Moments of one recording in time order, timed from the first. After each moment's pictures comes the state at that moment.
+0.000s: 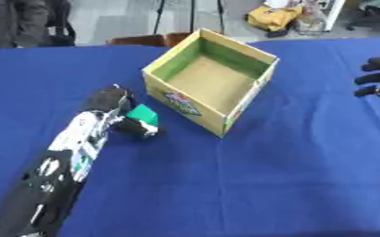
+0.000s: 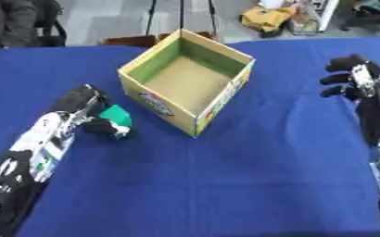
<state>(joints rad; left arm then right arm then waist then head) -0.71 0.21 -0.22 -1.20 -1.11 0.27 -0.31 -0.29 -0.42 -0.08 -1.70 -0.19 -0.06 0.00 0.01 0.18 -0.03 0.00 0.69</state>
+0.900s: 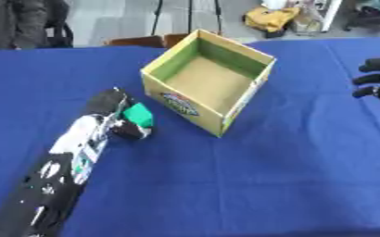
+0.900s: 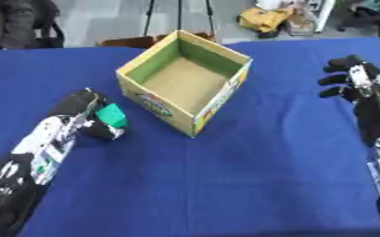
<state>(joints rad) -0.69 0.20 -0.22 -1.18 -1.08 0.28 -0.26 -0.28 -0.42 -0.08 -1.70 -0.19 -0.06 0.00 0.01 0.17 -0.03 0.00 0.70</state>
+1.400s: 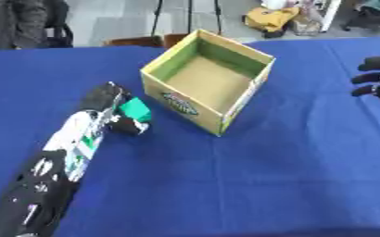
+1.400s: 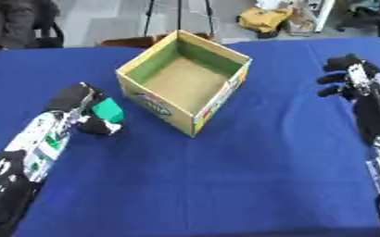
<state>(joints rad) -0.74 0.28 -0.24 -1.30 -1.04 0.25 -0.32 -0.27 -0.42 -0.08 -1.69 -0.19 -0.06 -0.01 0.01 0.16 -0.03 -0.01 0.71</state>
